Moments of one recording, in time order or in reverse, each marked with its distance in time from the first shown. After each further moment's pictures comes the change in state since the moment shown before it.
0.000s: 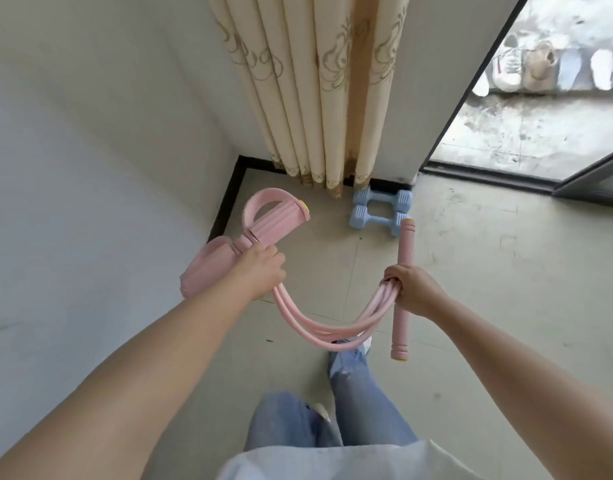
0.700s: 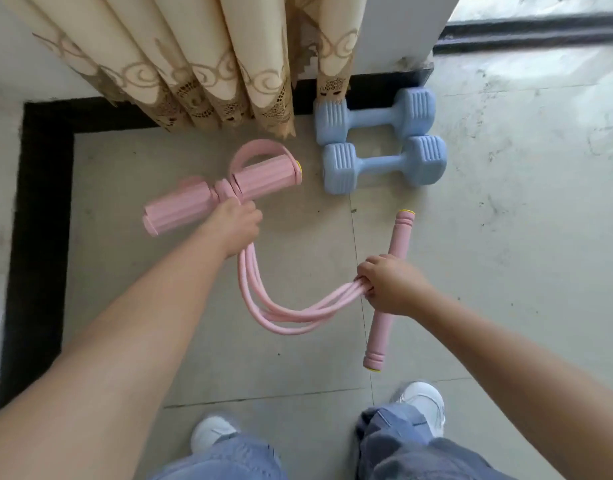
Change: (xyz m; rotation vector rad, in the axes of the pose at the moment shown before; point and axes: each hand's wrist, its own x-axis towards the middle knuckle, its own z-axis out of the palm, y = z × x) left_hand 0.532 -0.032 0.223 0.379 0.147 0.201; right_hand 0.359 0.182 0.299 -0.296 -0.113 0.124
